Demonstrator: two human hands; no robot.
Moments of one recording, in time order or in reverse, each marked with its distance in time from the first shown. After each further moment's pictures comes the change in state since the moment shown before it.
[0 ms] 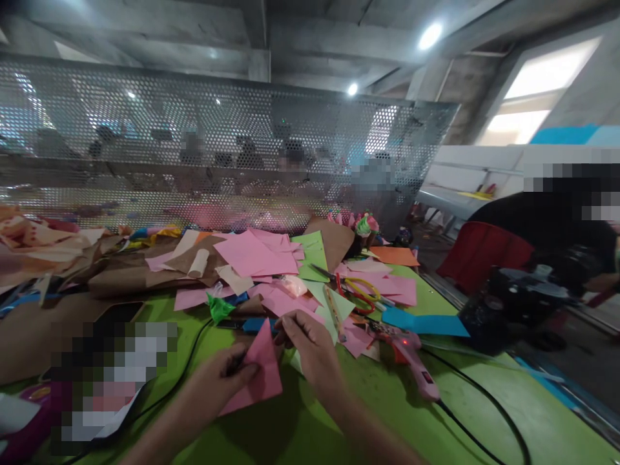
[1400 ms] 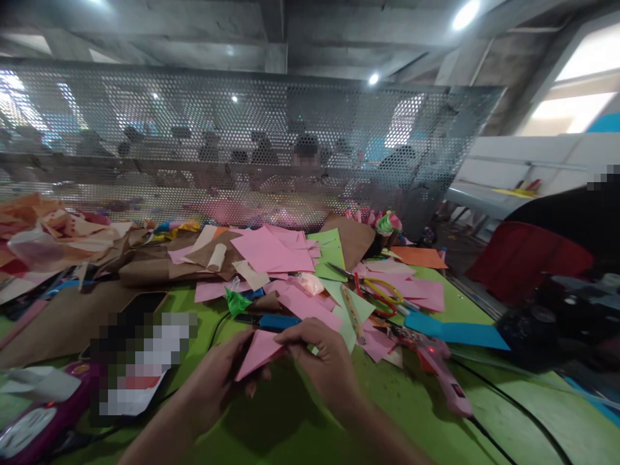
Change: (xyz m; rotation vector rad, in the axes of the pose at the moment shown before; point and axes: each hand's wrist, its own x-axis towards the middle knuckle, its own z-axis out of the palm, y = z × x) left_hand -0.003 0.015 -0.002 -0.734 0.054 -0.349; right_hand -0.002 0.006 -0.002 -0.255 -0.066 -0.308
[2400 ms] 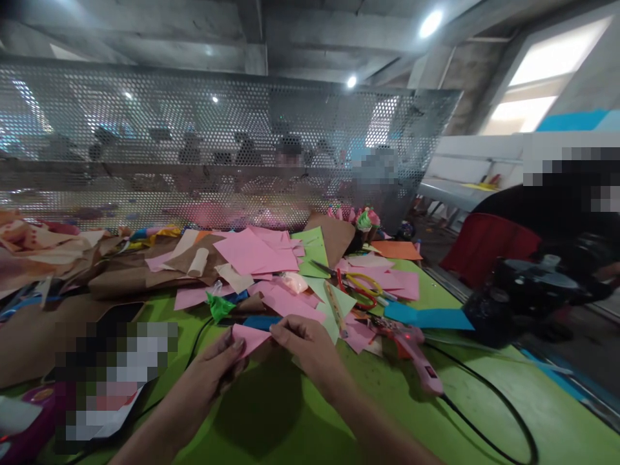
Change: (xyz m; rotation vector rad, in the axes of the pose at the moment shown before) left_hand 0.002 -0.008 -0.003 0.091 0.054 0.069; right_hand 0.006 -0.002 -0.008 0.328 -0.095 0.395
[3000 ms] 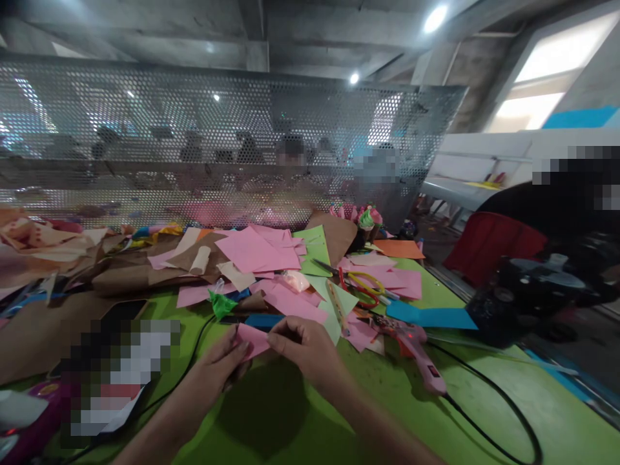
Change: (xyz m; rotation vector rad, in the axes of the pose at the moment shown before) left_hand -0.001 0.000 0.003 0.178 0.012 0.063; right_hand -0.002 -0.002 0.003 -0.268 -0.022 -0.018
